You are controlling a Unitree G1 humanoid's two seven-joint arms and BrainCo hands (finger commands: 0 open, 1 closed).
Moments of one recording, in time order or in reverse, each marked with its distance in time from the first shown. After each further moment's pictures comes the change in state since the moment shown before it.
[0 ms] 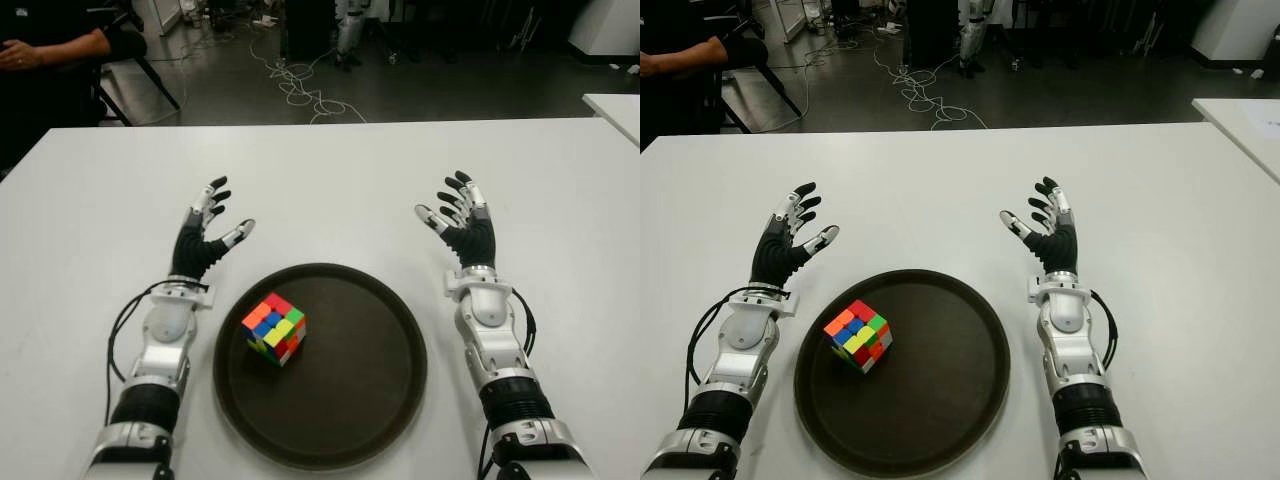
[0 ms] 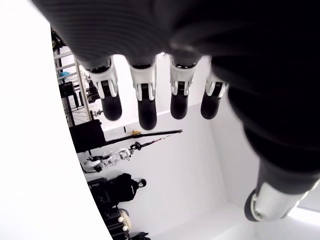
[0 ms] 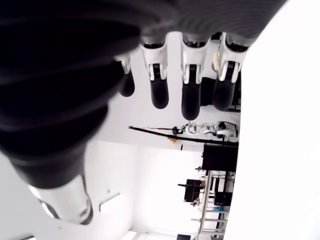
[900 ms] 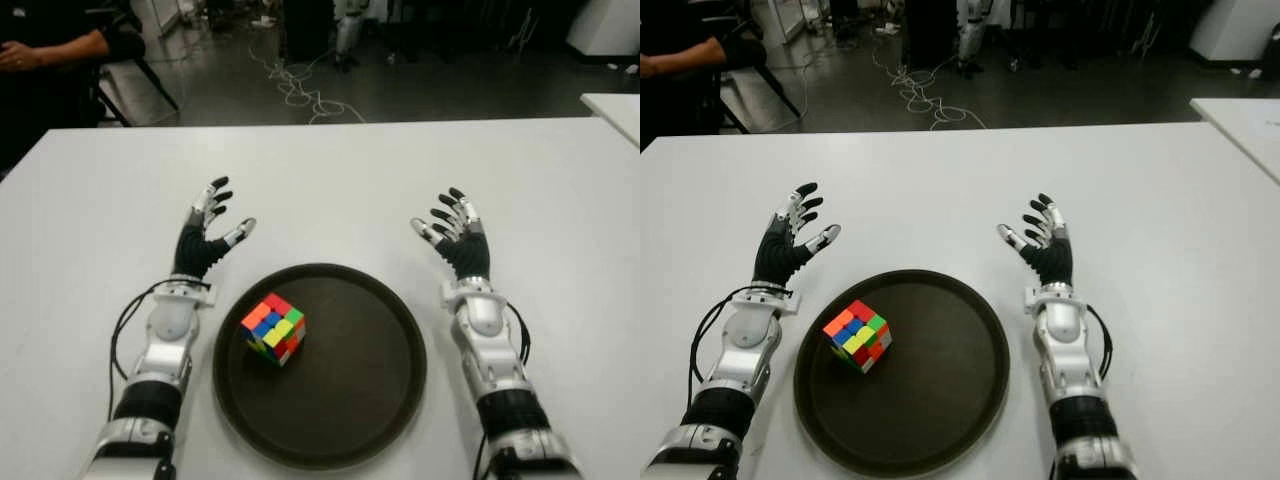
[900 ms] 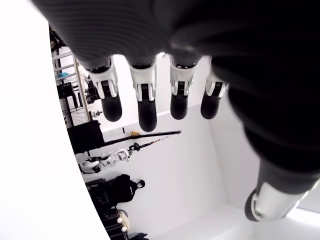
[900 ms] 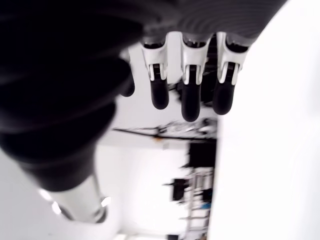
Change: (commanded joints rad) left arm -0.022 -0.004 -0.013 0.037 0.022 -0.022 0.035; right arm -0.044 0.002 -0.018 0.048 0.026 0.039 -0.010
